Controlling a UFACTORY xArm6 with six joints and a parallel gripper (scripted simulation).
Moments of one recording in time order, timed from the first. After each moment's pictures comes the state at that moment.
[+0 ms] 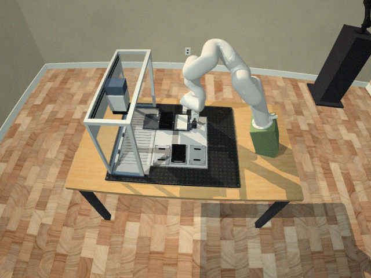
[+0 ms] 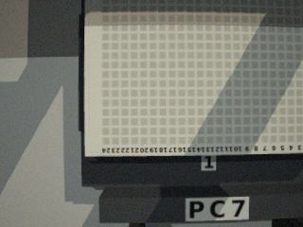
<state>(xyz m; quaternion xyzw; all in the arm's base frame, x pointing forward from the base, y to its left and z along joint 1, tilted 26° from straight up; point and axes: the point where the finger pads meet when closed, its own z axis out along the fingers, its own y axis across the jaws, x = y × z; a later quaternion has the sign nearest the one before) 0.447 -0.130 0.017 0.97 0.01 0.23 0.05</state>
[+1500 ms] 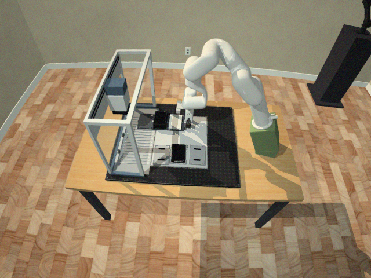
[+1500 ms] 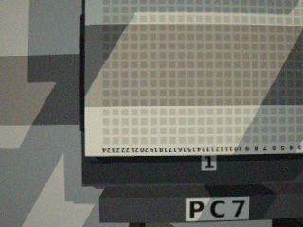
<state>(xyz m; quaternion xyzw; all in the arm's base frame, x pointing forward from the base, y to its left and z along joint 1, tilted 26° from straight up) 0.482 -0.128 0.034 0.97 0.02 0.23 0.05</state>
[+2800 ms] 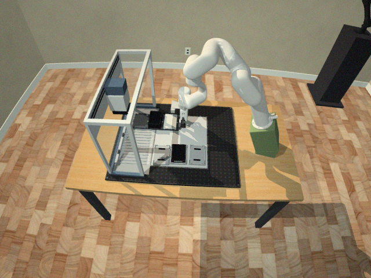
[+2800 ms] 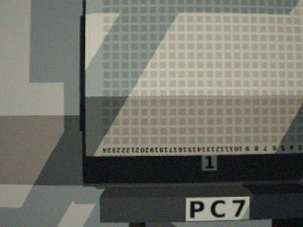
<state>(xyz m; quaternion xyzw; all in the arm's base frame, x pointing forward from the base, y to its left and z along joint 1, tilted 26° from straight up) 0.513 -0.127 0.049 0.97 0.02 0.23 0.04</state>
